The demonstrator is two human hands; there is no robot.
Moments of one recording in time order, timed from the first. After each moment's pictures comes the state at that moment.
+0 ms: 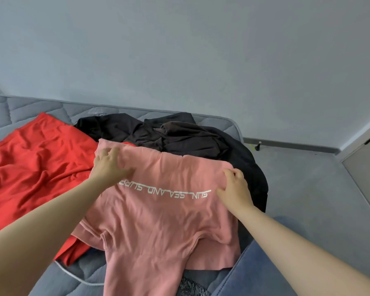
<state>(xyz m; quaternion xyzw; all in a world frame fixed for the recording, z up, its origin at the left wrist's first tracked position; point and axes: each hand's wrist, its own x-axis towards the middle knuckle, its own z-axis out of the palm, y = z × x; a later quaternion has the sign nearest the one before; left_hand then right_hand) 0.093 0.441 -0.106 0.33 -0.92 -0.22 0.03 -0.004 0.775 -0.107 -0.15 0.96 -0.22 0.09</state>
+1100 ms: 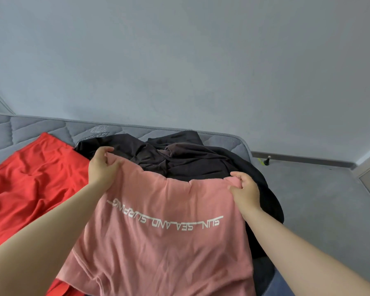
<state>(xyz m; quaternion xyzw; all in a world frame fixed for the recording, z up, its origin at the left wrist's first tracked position) 0.035 0.394 -0.096 0.37 -0.81 -0.37 0.27 -0.086 0.744 -0.121 -0.03 0.84 -0.54 0.04</state>
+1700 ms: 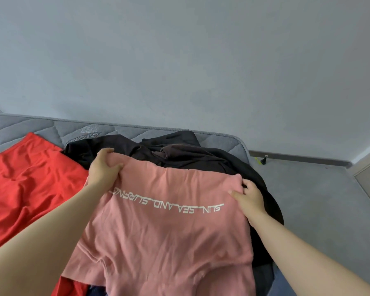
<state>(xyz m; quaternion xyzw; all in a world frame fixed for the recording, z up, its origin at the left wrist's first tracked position) 0.006 0.385 -0.117 0.36 -0.84 -0.34 0.21 -0.108 0.759 -0.143 0.04 0.84 -0.52 0.13</state>
